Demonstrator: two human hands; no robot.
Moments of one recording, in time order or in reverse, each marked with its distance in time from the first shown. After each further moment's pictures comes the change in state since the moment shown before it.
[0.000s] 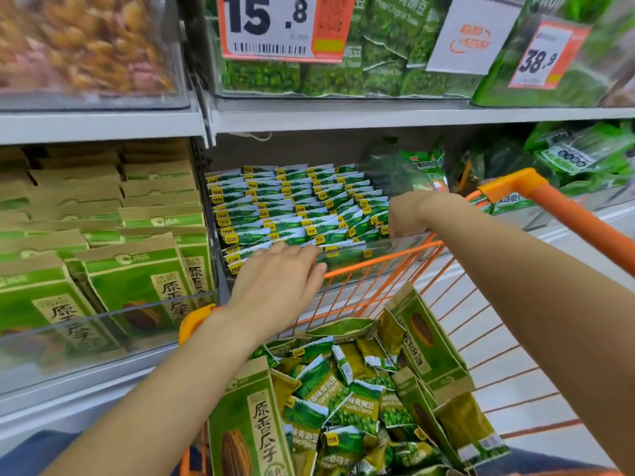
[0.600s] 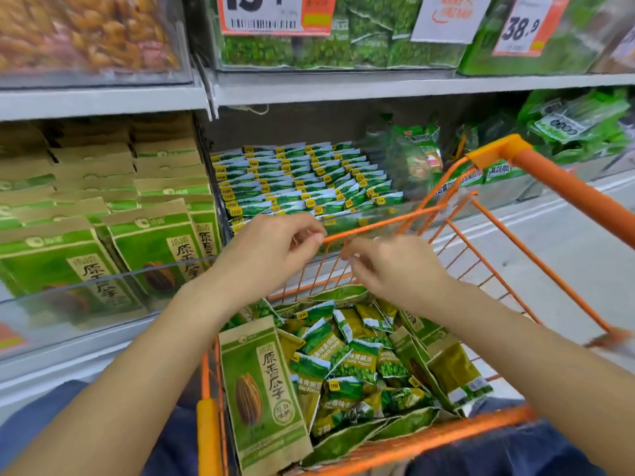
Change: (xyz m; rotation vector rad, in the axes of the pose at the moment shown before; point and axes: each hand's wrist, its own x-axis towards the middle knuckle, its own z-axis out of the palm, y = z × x) left_hand -0.027 0.000 -0.038 -0.450 0.038 0.084; right_hand -0.135 -0.066 0.087 0.195 0.736 -0.403
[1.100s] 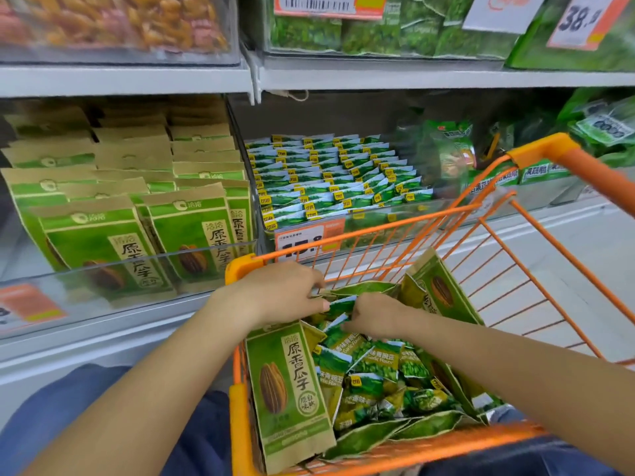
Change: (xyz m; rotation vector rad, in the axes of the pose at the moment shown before) left_hand -0.022 -0.033 0.024 0.281 -0.659 -0.177; right_hand 0.009 -0.016 0.115 0.325 -0.859 0.355
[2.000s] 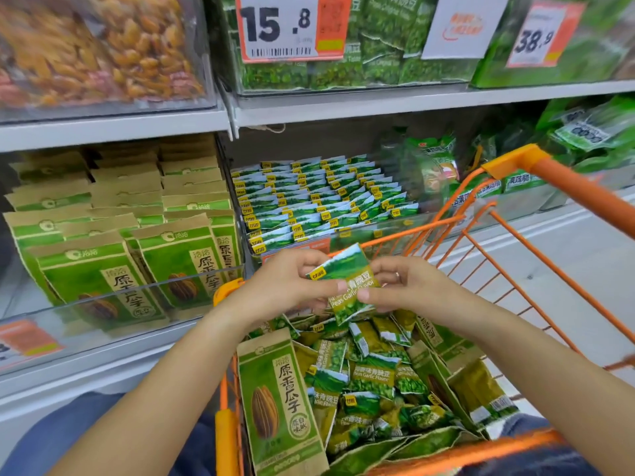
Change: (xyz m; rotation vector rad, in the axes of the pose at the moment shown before) left_hand -0.006 0.023 -0.019 -1.027 0.238 0.066; right_hand -0.100 0.008 -0.062 0.931 0.280 -0.436
